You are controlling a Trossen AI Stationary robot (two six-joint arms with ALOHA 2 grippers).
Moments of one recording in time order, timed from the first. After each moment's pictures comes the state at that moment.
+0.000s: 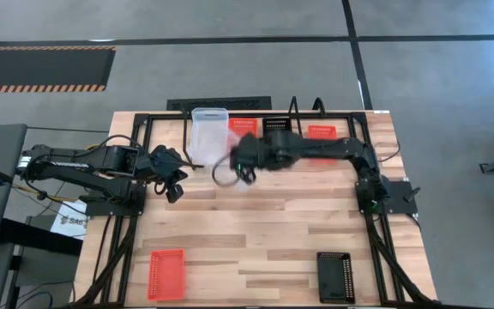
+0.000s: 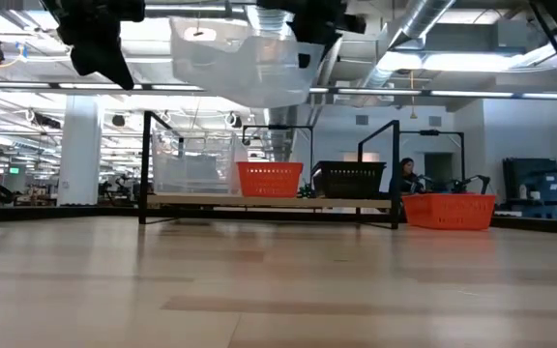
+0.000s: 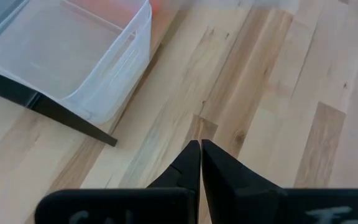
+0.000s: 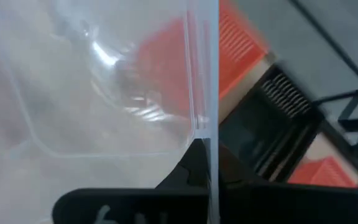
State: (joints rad) left arm -0.05 0.90 0.88 -0.91 -0.24 -0.47; right arm 0.00 2.08 2.25 -1.45 0.55 0.65
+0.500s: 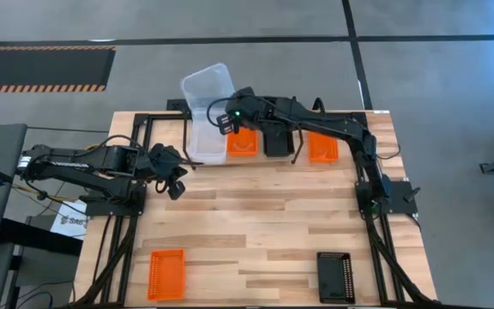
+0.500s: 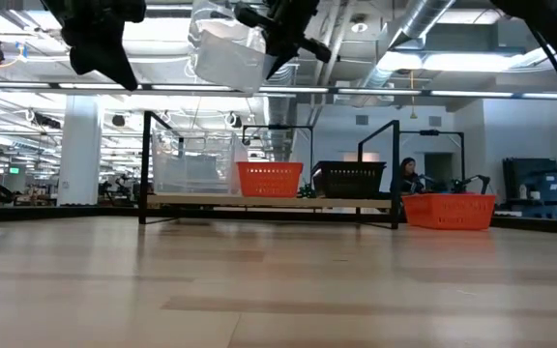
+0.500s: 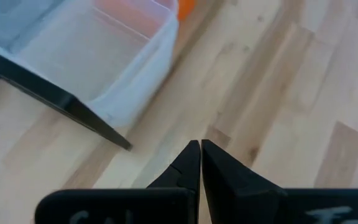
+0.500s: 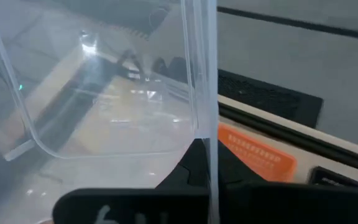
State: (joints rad) left arm -0.05 0.90 0.88 -0.91 -0.32 -0.52; right arm -0.22 2.08 2.26 -0.93 0.50 0.71
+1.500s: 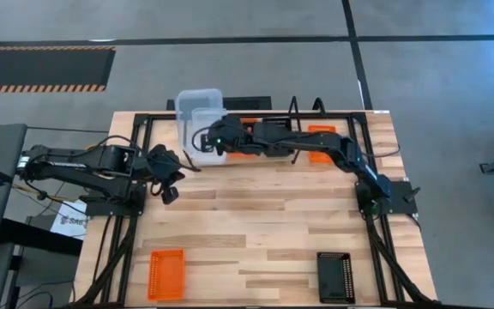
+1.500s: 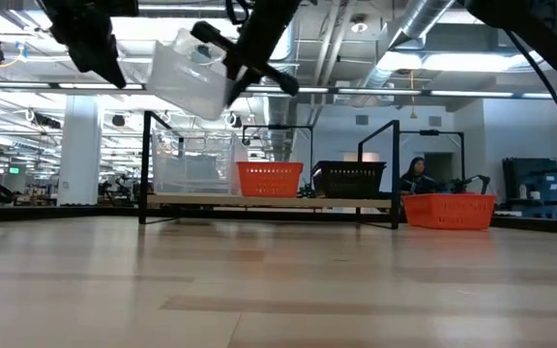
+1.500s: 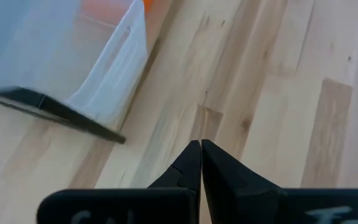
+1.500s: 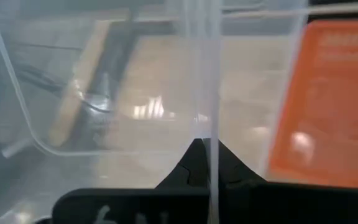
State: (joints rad) left arm -0.06 0.87 0.88 -0.96 -0.24 -0.36; right arm -0.13 2.24 2.26 -0.82 0.42 1.11
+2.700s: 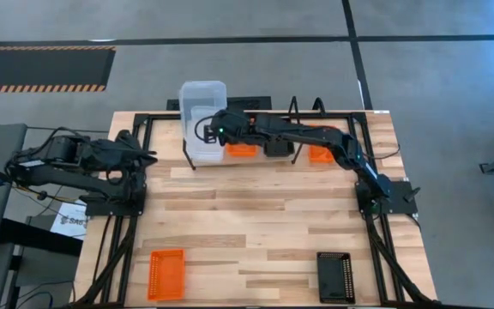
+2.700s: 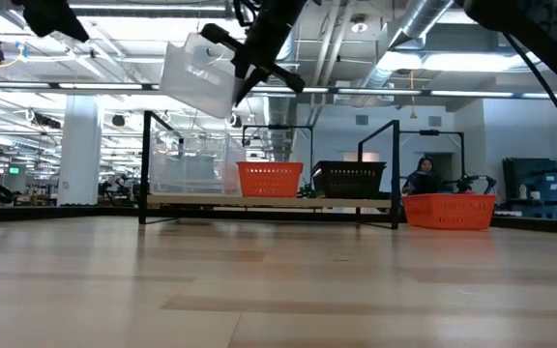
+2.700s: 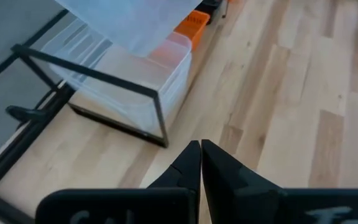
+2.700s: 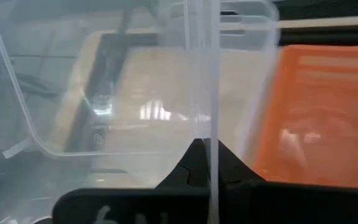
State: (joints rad) left arm -0.06 0.58 1.02 -1.22 -0.35 -0.36; right arm -0.18 2.24 2.30 -0.88 0.38 1.10
